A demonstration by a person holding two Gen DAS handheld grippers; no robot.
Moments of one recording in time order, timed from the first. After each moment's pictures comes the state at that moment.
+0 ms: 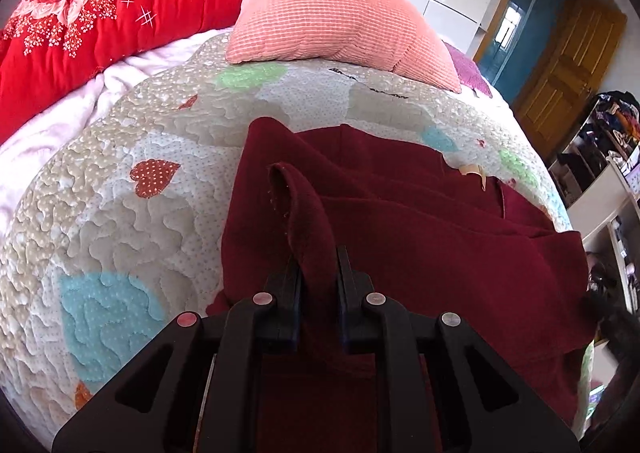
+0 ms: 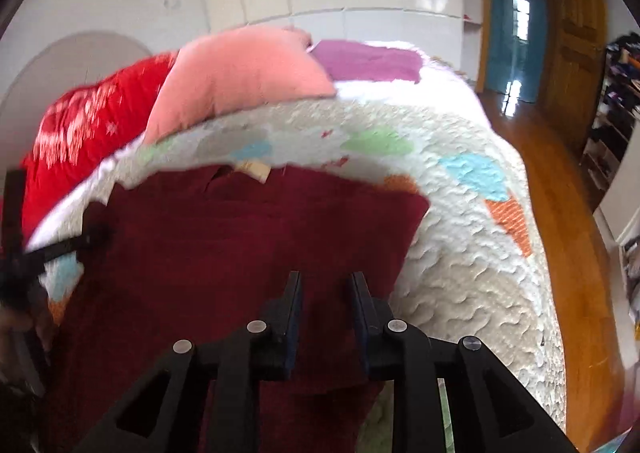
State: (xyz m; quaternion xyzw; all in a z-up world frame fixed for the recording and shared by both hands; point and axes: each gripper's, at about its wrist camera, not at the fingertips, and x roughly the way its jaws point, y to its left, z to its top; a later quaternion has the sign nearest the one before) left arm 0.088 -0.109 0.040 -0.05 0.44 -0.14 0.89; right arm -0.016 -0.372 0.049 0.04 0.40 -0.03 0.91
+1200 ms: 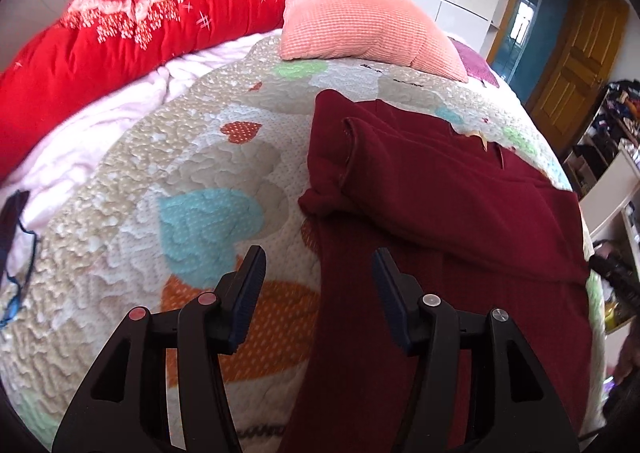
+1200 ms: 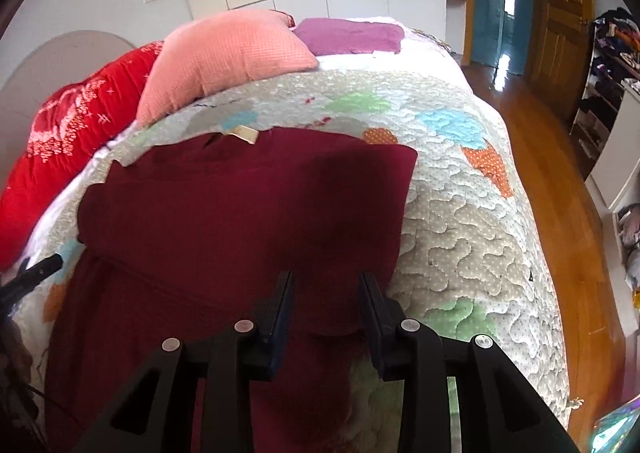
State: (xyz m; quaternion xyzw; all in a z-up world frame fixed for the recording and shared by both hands) left arm -0.005 -0.063 0.061 -0.02 0.42 -0.10 0.90; right arm -0.060 -0.380 0.057 0.10 0.41 -0.05 0.91
